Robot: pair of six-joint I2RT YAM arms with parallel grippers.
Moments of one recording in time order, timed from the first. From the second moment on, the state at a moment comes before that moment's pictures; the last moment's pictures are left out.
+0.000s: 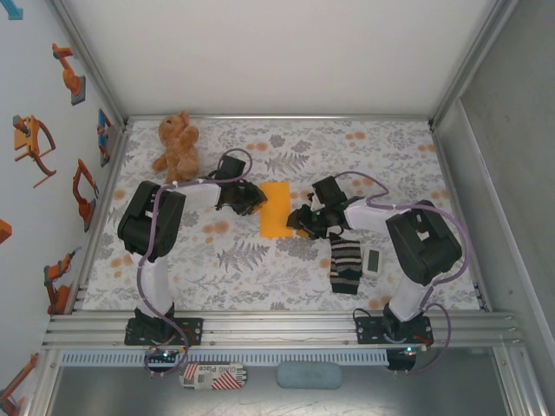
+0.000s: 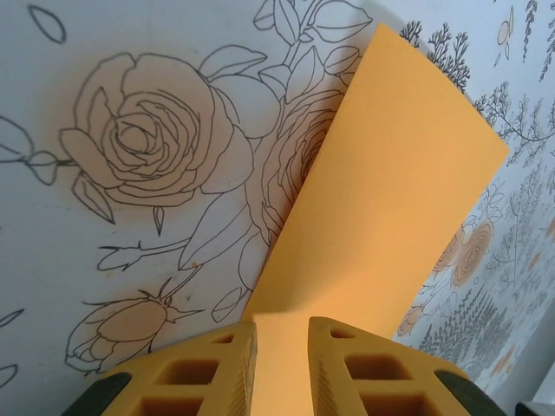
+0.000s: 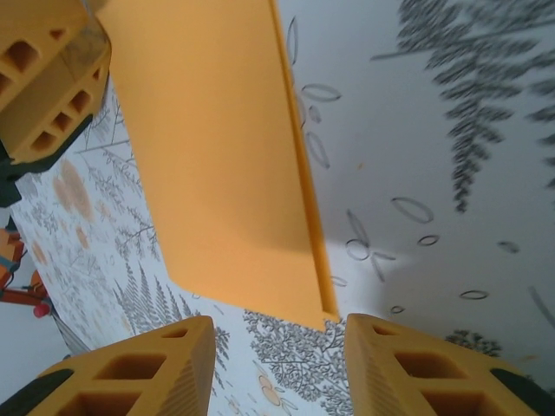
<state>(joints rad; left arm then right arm) -0.50 1.99 1.18 -0.21 0.38 -1.03 0.54 1.75 0.90 -0.18 -0.55 0.88</state>
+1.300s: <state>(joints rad) -0.50 1.99 1.17 -0.20 0.38 -1.05 0.56 1.79 0.89 -0.11 -0.55 0.93</state>
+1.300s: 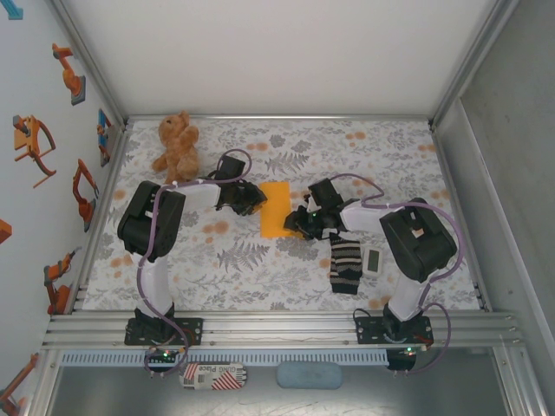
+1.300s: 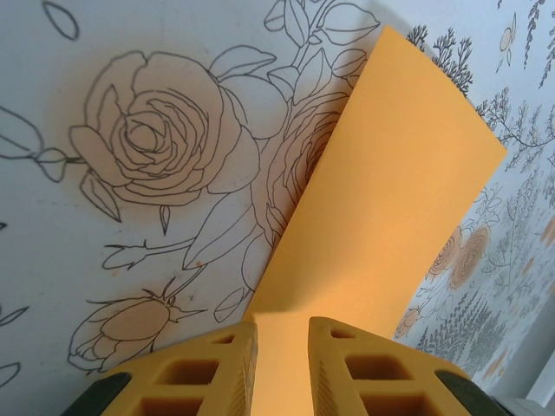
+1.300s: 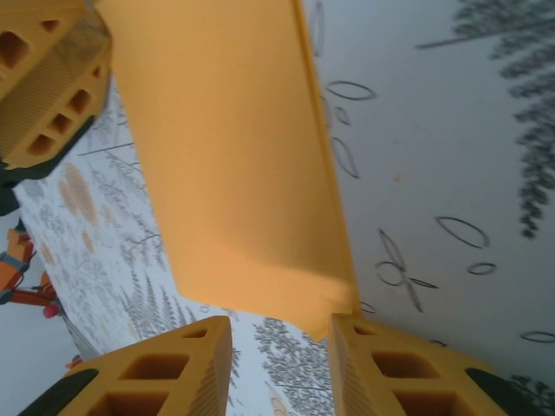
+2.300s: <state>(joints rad) -0.50 1.99 1.16 -0.18 0.39 -1.06 0.56 1.80 0.86 -0.05 -0.53 1.01</state>
